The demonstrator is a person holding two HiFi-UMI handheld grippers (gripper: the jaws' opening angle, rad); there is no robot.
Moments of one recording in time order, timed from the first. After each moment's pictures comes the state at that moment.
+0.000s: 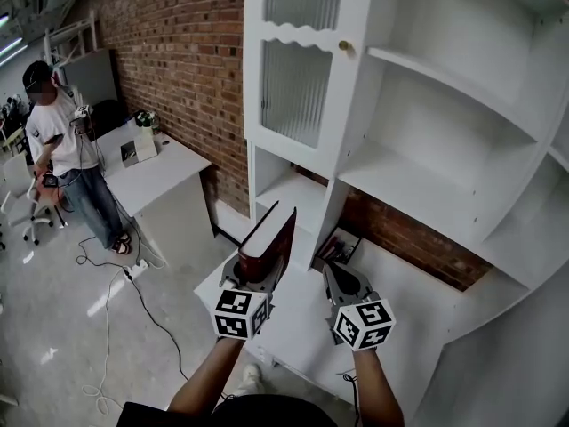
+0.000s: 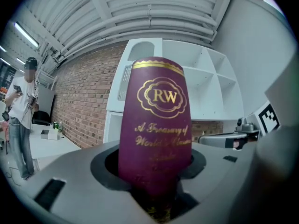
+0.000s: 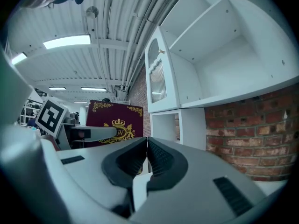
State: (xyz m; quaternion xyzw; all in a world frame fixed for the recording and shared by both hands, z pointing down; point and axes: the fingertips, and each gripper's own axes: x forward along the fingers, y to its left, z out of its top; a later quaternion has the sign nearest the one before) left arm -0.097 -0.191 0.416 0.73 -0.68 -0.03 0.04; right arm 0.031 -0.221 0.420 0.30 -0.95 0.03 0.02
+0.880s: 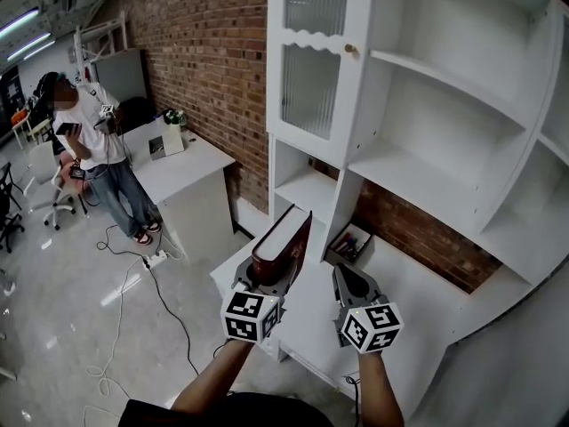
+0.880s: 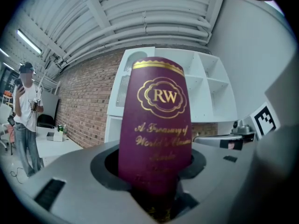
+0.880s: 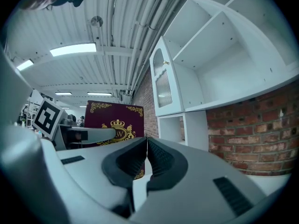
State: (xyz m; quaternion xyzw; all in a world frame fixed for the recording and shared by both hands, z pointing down) left arm -0.046 -0.122 0.407 0.72 -0.69 -0.03 0.03; right arm 0.068 -0.162 0.415 0.27 -0.96 0.04 0.00
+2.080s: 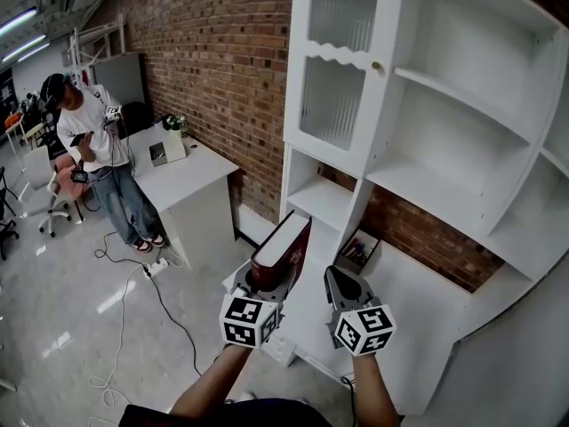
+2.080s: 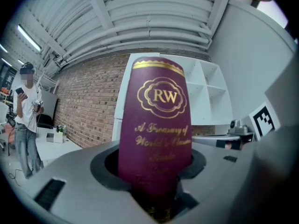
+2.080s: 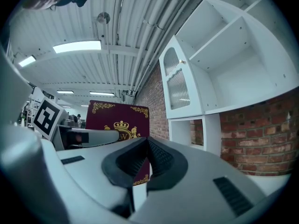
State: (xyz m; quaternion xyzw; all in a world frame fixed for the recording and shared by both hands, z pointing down) left arm -0.107 -0.080 0.398 0.73 -0.68 -0.04 0.03; right arm -0.008 -0.114 0.401 0.27 -0.96 0.02 -0.01
